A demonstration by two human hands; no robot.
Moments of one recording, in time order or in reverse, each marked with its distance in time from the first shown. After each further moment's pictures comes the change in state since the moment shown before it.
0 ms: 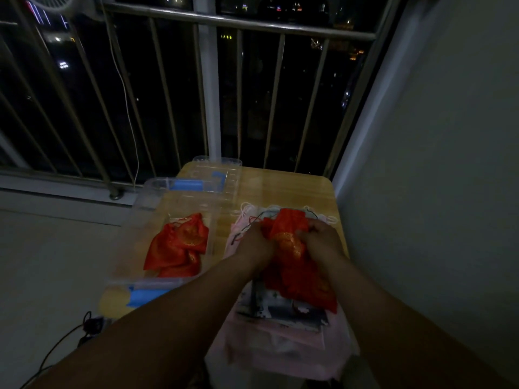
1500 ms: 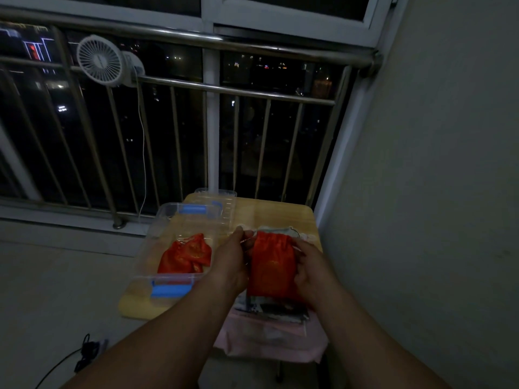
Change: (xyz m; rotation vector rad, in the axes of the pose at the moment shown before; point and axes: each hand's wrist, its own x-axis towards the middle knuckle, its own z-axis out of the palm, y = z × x) left_hand -0.131 0.071 -0.024 -1.036 0.107 -0.198; right_hand -0.124 -0.038 -0.023 0.811 -0.161 0.220
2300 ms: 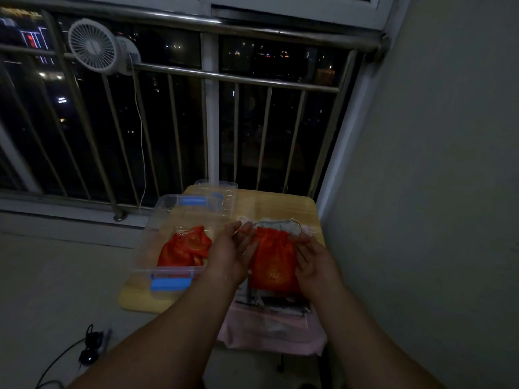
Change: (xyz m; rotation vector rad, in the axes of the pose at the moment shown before) left_hand 0.026 -0.004 -0.015 -0.217 0.043 0.047; right_hand -0.009 0.002 -0.010 0.221 0.043 0.003
